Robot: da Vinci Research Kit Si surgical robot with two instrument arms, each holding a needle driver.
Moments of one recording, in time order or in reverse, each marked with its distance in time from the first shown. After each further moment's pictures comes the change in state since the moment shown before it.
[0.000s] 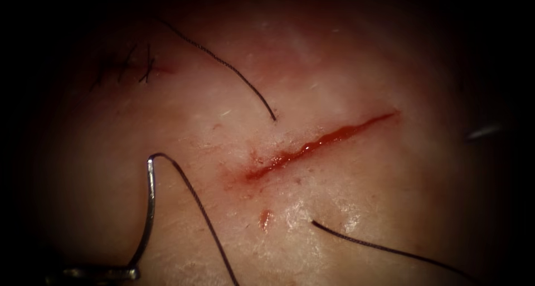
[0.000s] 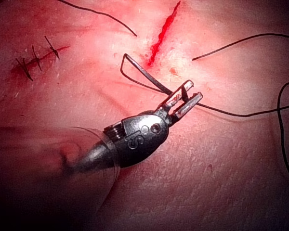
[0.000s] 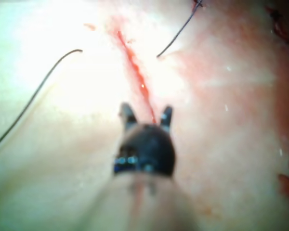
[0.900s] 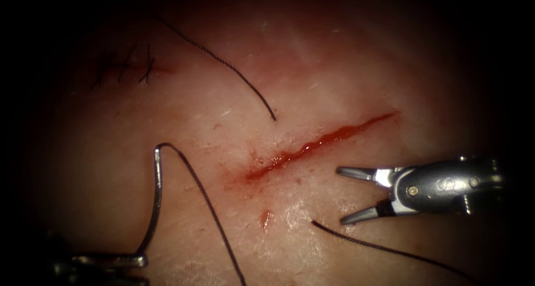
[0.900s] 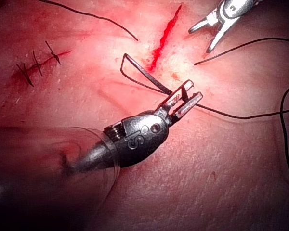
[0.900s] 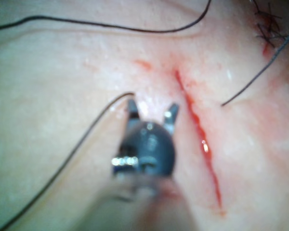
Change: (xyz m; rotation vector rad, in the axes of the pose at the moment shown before) right arm -0.001 -0.010 0.013 0.091 0.065 -0.097; left arm -0.001 -0.002 0.001 0.038 0.014 -0.007
